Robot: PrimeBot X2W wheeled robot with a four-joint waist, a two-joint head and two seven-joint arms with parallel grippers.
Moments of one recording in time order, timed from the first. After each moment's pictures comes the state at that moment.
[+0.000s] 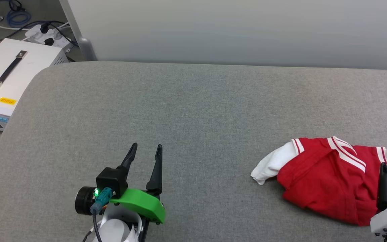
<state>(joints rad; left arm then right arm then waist) -0.14 0.08 -0.25 0.25 -0.27 -0.01 -0.25 0.03 -0.06 -0.35 0.06 0.23 0.13 -0.04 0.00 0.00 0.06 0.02</state>
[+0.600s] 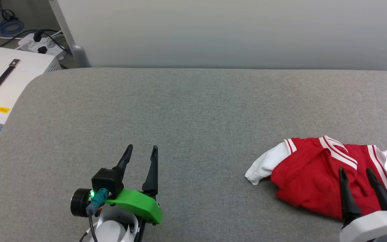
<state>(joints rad) -0.12 0.11 -0.25 0.23 -0.28 0.01 -0.24 0.16 -0.05 -0.13 -0.17 0.17 0.13 0.03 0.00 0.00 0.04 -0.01</state>
